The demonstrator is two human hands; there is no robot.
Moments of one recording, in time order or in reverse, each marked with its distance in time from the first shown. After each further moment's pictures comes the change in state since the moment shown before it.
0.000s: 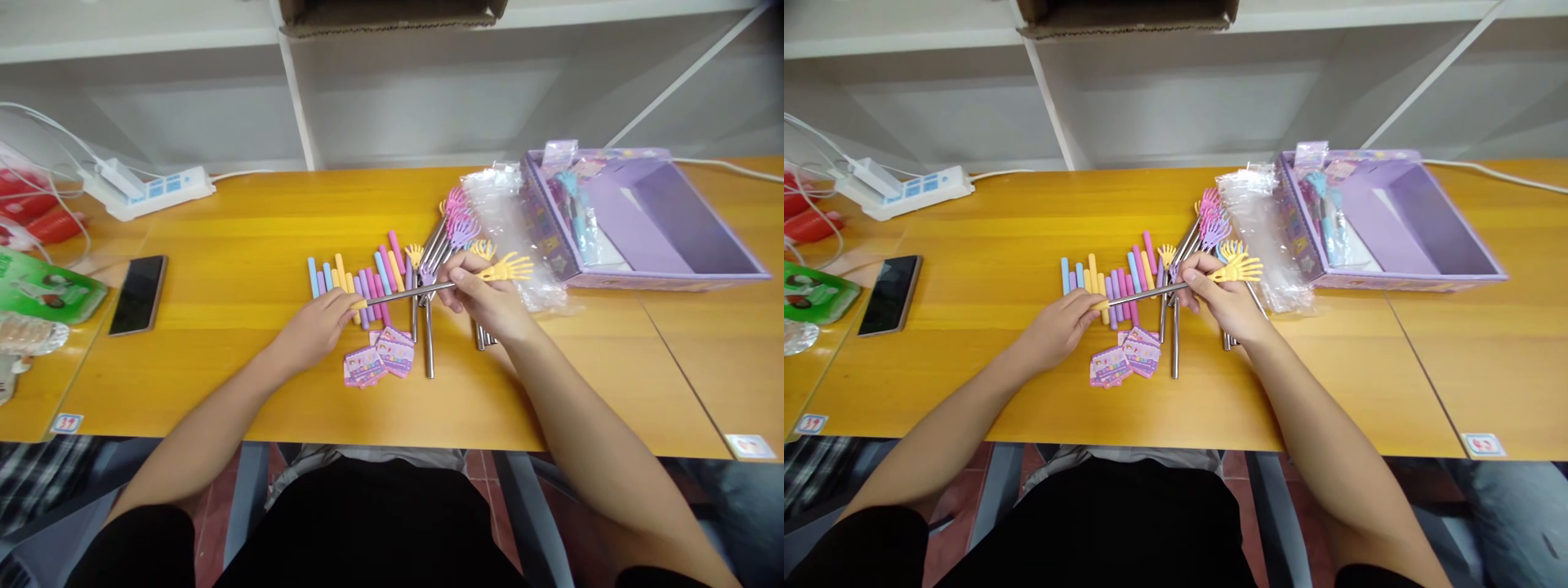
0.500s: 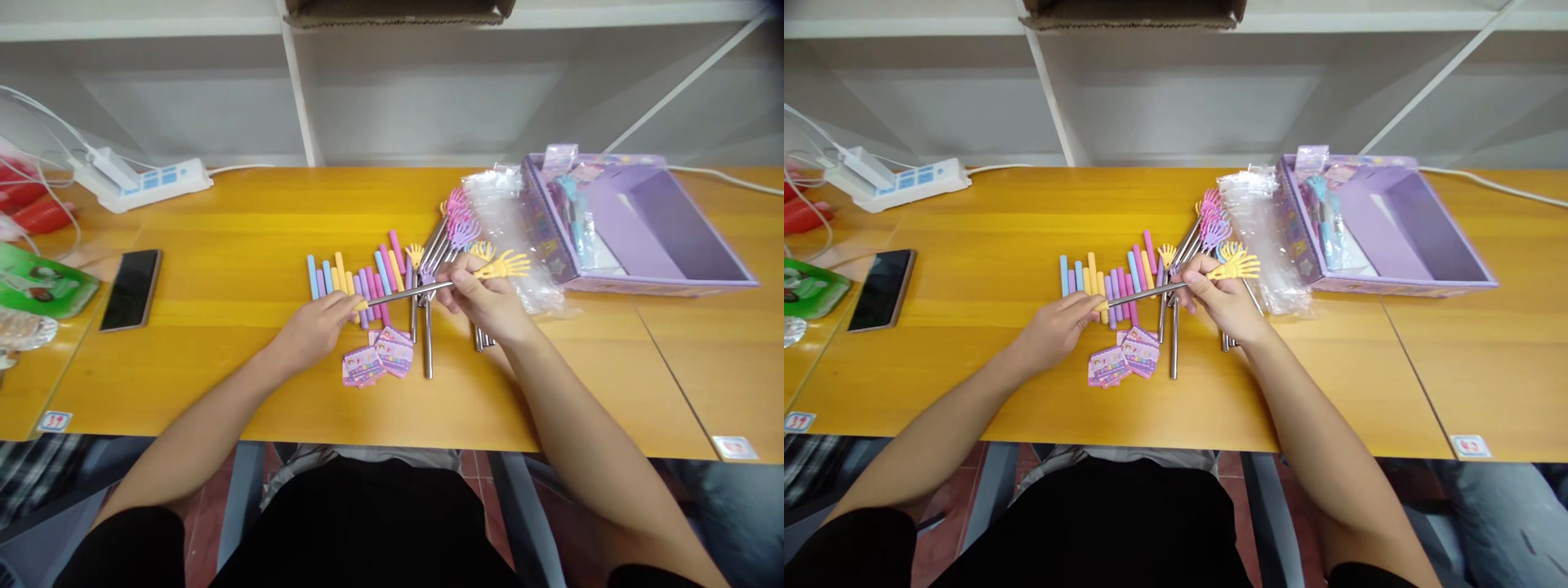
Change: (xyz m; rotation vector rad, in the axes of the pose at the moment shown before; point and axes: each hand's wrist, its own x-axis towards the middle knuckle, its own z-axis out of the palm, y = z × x) left_hand -0.004 0.002 0.001 -0.024 0.072 0.078; right_hand 0.000 0.008 -0.001 0.064 -0.026 -0.029
